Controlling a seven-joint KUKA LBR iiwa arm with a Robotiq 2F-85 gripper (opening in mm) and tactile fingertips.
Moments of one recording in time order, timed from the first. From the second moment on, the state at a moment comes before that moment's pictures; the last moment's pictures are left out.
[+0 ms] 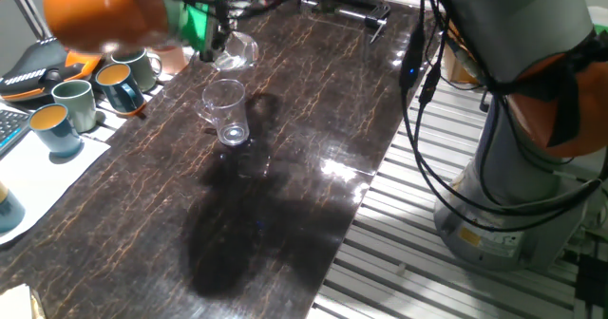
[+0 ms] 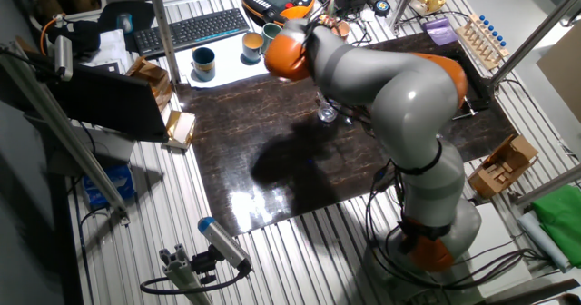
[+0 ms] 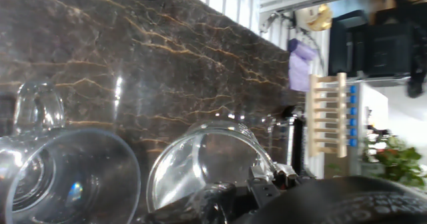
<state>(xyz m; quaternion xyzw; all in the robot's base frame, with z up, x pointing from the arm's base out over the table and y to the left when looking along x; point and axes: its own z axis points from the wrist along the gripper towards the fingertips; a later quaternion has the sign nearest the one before) 0.592 -0.047 0.238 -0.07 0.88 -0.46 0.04</state>
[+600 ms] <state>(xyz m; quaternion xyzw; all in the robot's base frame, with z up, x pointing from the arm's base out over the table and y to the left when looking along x) 0.592 -0.044 0.233 -0.06 0.86 -0.50 0.05</state>
